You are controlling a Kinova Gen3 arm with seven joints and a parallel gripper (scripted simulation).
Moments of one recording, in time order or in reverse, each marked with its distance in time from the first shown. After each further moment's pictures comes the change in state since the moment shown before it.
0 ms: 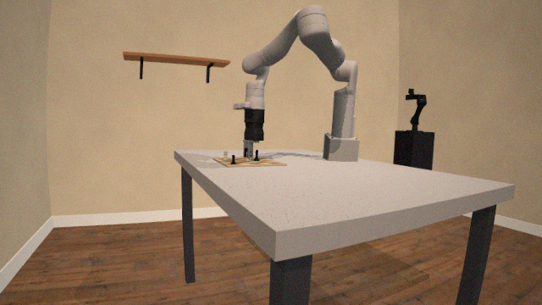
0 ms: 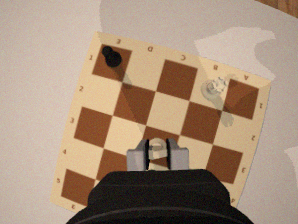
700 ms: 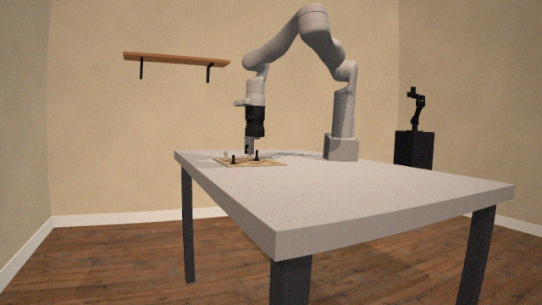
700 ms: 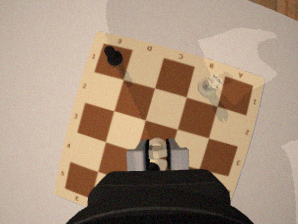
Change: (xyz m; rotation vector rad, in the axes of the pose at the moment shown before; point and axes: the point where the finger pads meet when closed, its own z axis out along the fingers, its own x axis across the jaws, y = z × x) arm 0.001 0.005 -0.013 -0.014 0.001 0.001
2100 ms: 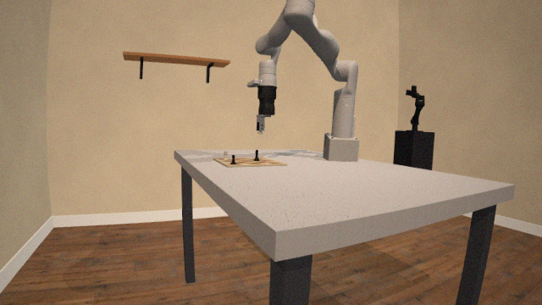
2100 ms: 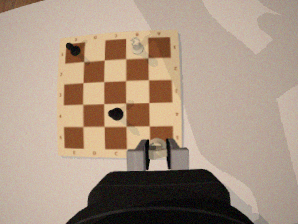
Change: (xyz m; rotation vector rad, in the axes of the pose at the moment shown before) arm 0.043 0.089 -0.086 0.010 -0.003 0.298
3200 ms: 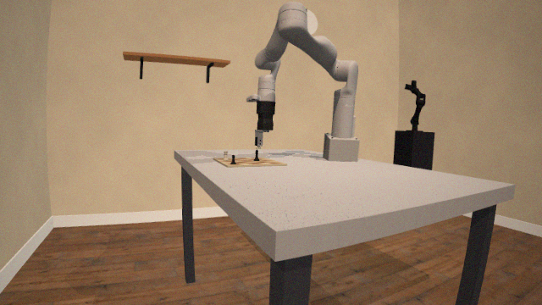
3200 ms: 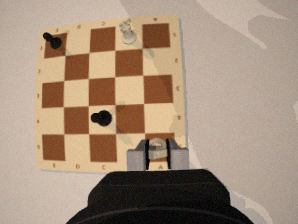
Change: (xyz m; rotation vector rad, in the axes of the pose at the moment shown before) arm 0.004 -0.005 0.061 0.020 -0.004 0.014
